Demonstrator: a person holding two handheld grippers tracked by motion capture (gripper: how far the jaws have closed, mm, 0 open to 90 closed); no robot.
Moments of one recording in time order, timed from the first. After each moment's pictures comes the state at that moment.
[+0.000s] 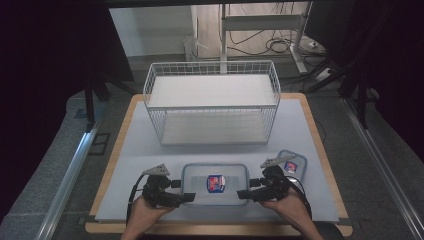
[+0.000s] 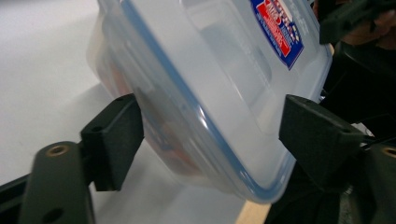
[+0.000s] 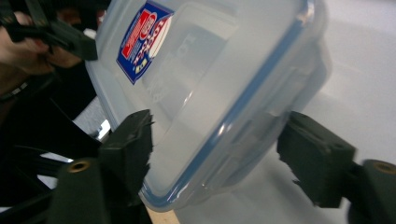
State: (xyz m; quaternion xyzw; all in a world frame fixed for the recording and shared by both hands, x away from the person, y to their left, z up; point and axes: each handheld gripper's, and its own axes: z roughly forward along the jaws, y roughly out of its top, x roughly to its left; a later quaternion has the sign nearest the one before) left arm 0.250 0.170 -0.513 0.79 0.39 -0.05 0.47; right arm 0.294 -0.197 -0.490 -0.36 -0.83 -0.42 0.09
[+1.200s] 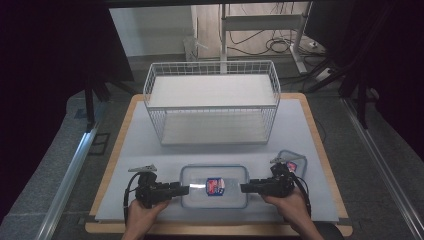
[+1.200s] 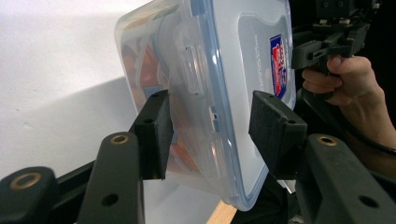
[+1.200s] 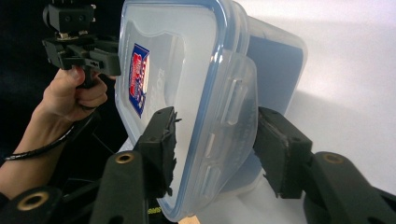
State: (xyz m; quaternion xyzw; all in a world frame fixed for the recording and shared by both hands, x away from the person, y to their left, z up) left arm 0.252 0.192 -0.520 0.71 0.46 -0.12 0.52; right arm 0.301 -0.212 -0.497 -0.42 -0.76 -0.46 0.16
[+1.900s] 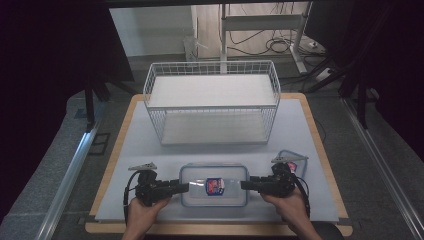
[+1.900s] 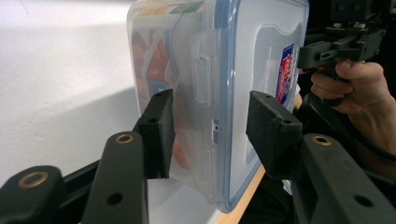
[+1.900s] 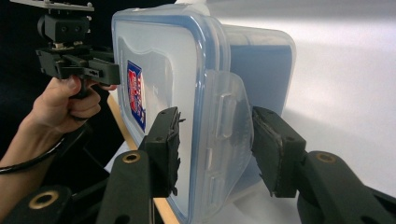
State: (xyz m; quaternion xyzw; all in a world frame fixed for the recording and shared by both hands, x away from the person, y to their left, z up) left arm 0.256 0.190 -0.513 0.70 0.47 -0.11 0.52; right arm 0.296 -0.210 -0.488 -0.42 -0.76 -0.49 0.12
